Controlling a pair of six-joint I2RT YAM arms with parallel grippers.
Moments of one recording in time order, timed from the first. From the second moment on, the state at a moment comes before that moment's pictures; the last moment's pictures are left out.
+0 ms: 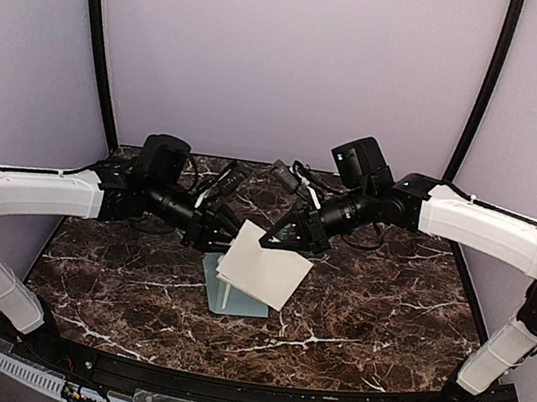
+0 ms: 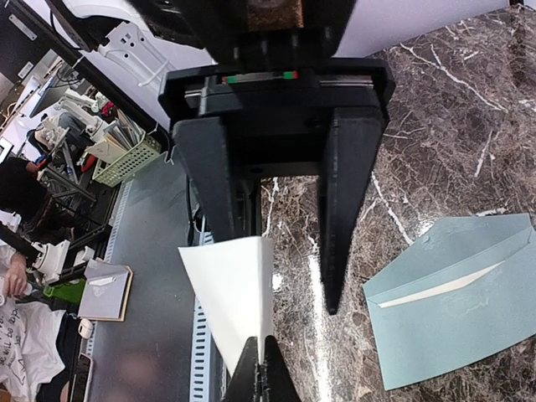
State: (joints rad) left arm -0.72 1.46 1.00 -0.03 0.96 -0.06; right arm 0.84 1.62 1.36 -0.46 -0.91 0.00
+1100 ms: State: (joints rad) left arm -0.74 1.46 1.09 0.01 0.92 -0.13; right arm 0.83 1.56 1.30 -0.37 -0.83 0.03
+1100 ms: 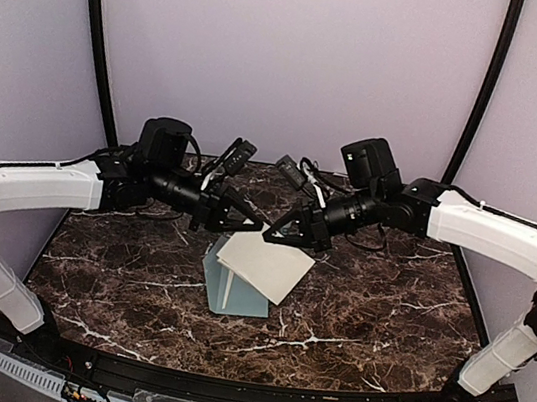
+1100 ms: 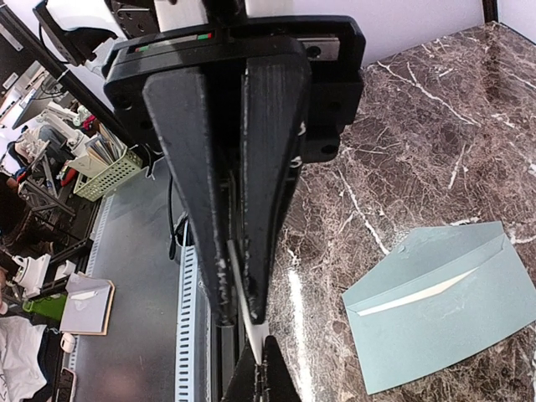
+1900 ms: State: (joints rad) left arm -0.74 1.45 1.12 -0.11 0.83 -0.04; right arm 0.82 1.46 1.19 -0.43 -0.78 0.04
